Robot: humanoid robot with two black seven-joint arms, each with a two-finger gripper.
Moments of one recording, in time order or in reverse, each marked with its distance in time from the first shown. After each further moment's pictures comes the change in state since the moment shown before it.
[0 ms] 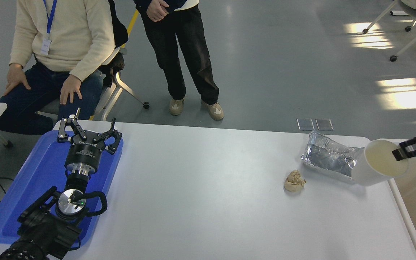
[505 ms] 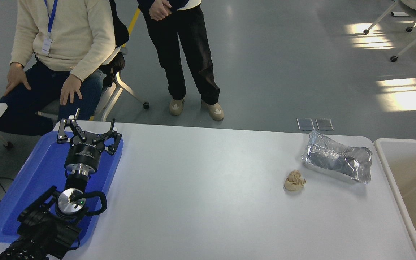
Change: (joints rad) left arm 0.000 0.000 0.000 0.000 0.000 0.002 0.000; right arm -0.239 -0.167 0.045 -0.386 -0.246 -0.008 0.001
